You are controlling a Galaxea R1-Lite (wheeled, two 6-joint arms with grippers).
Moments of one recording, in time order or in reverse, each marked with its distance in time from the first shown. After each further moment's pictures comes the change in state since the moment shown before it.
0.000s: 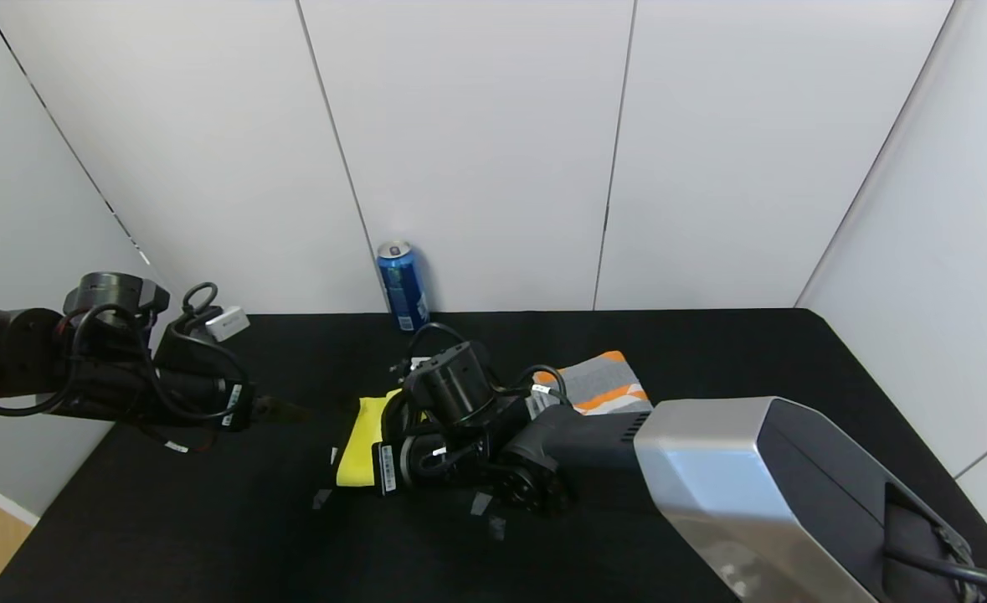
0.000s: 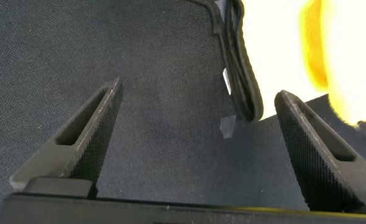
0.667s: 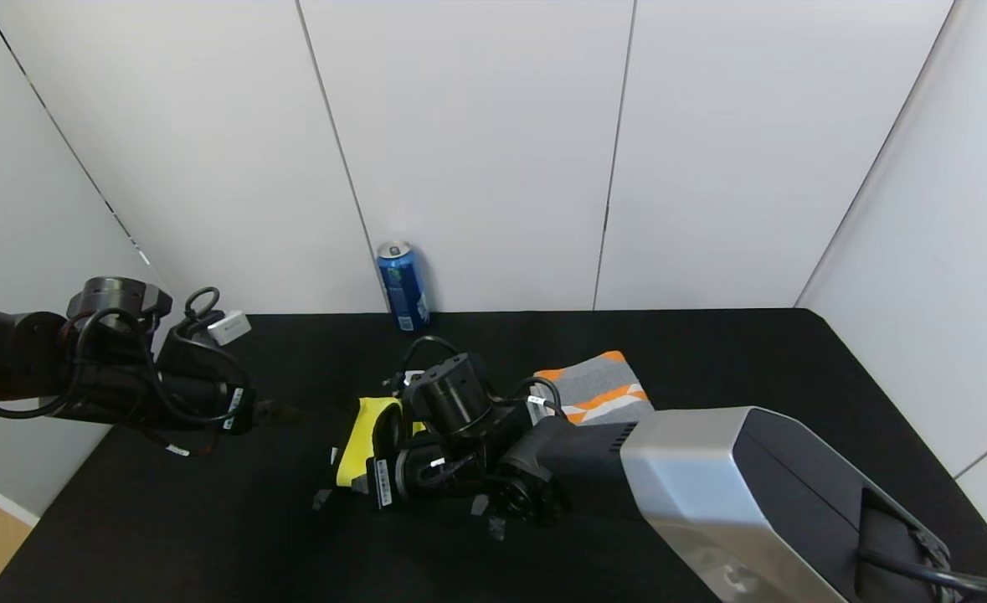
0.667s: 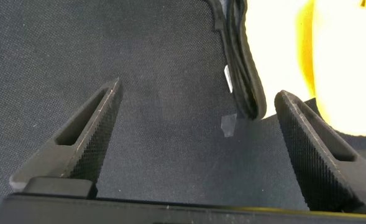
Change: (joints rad) left arm 0.001 0.009 0.006 -0.001 0.000 0.000; right arm 0.001 0.029 0.000 -0.041 0.084 -0.004
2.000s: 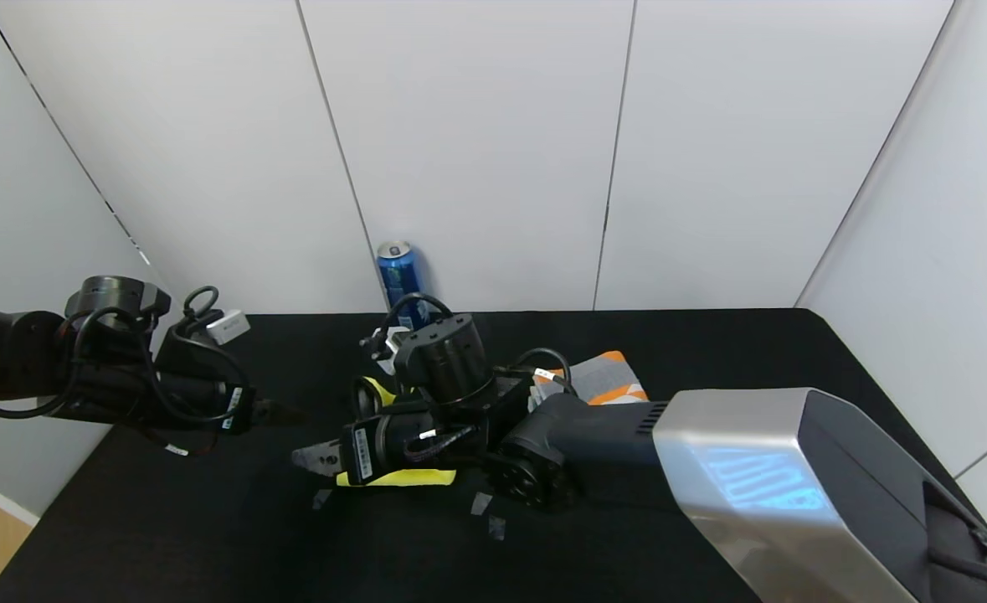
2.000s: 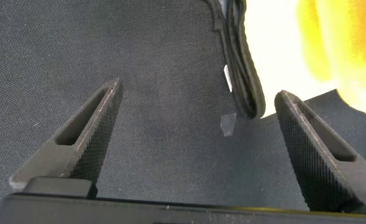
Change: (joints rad) left arm 0.000 -0.006 0.001 0.001 0.000 0.000; right arm 0.016 -0.084 0.003 -0.080 0.022 -0.091
